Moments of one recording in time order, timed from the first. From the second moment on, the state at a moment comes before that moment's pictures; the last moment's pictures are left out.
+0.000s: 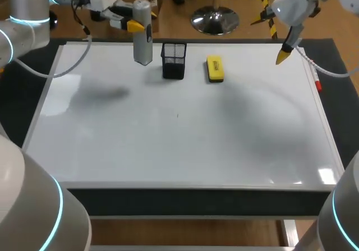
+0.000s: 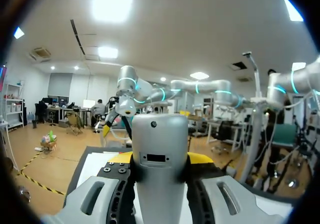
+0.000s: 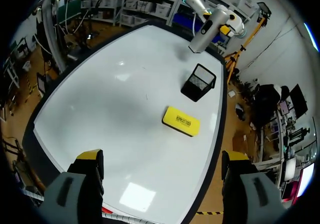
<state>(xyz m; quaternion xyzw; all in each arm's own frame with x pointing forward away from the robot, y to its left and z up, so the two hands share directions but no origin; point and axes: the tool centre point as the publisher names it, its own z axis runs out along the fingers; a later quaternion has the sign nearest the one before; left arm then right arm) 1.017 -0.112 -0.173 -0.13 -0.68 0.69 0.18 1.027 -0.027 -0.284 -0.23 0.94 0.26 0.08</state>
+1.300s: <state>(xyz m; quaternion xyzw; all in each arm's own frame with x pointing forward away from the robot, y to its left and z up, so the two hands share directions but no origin) 1.065 -0.182 -0.161 -0.03 -0.68 0.73 0.05 1.027 -0.027 -0.284 -0.23 0.94 0.26 0.08</state>
